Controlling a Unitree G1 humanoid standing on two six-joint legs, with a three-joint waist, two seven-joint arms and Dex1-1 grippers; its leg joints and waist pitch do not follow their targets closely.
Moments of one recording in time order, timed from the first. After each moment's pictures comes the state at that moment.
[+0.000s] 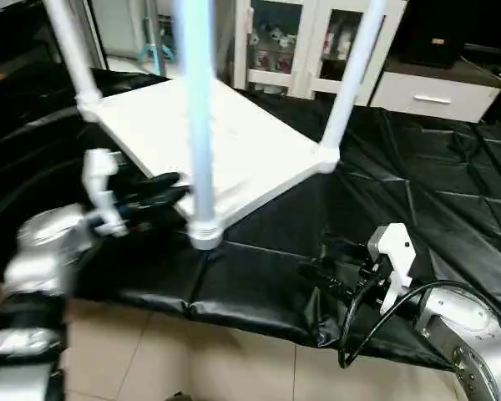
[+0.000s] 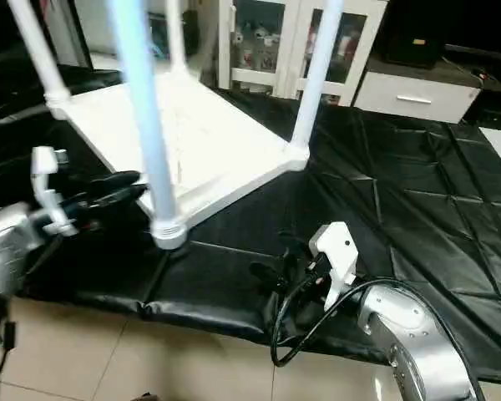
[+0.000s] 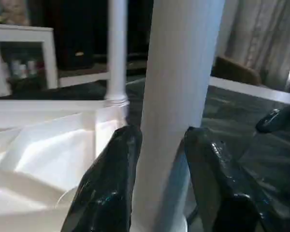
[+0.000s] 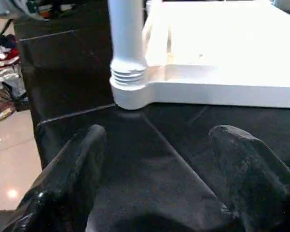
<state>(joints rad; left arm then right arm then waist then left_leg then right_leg) -0.56 0.43 0.09 0.60 -0.41 0.01 -1.20 0.02 -0.45 0.06 -0.25 0.38 0.34 0.75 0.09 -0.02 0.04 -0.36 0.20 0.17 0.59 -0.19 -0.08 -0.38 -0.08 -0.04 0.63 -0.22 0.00</state>
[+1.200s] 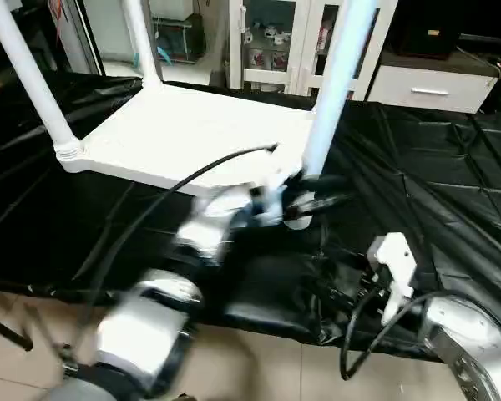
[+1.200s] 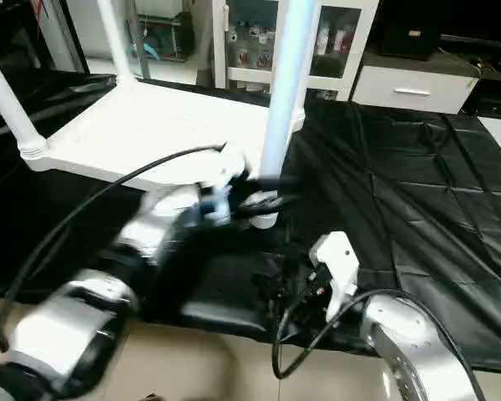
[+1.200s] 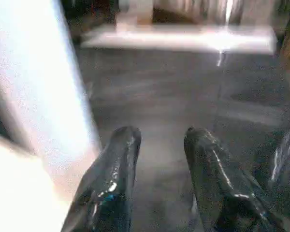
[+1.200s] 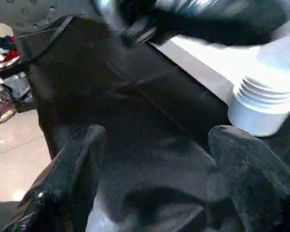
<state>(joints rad) -0.88 0.10 -0.19 1.03 -0.06 -0.21 -1.05 0.08 -0.47 0.06 -0.27 0.38 0.34 0.75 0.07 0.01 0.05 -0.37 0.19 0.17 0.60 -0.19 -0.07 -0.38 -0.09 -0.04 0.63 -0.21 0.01</state>
